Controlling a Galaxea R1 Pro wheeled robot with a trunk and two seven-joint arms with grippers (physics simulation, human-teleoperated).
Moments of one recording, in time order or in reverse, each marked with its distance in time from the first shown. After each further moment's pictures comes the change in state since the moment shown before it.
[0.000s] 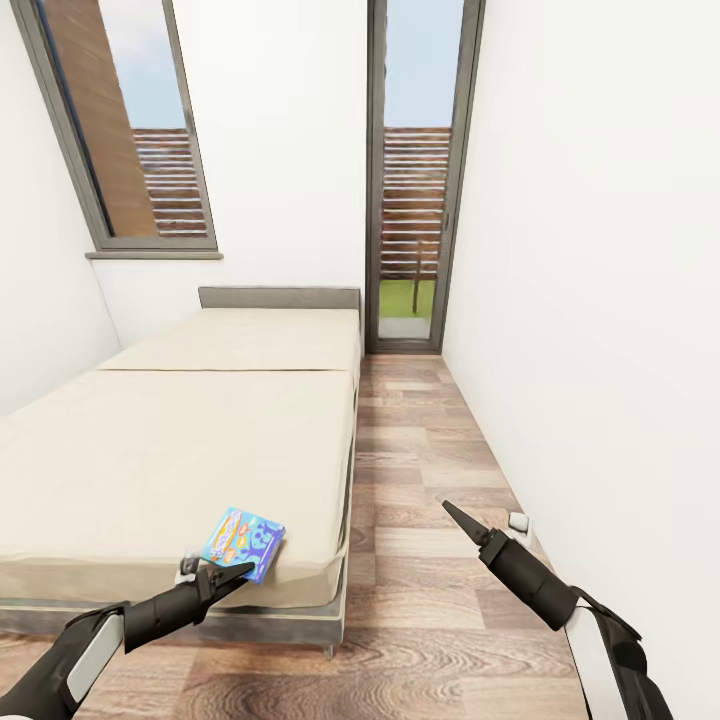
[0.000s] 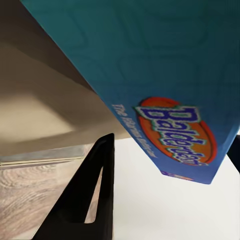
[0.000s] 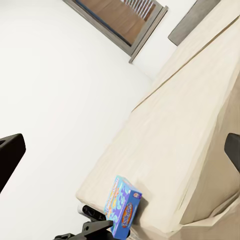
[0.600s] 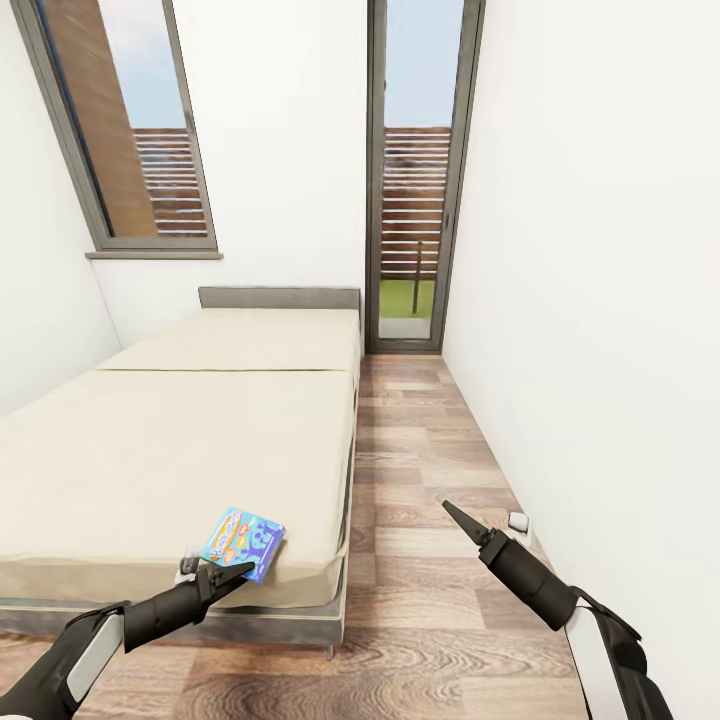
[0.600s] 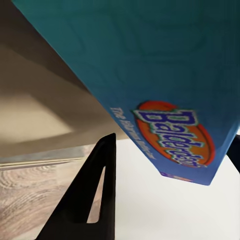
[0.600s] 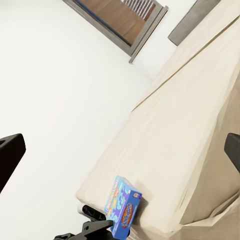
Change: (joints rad) left arm -0.001 0.000 0.000 0.000 0.000 -0.001 0.000; right arm 0.000 0.000 0.000 0.000 0.000 0.000 0.000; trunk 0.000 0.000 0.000
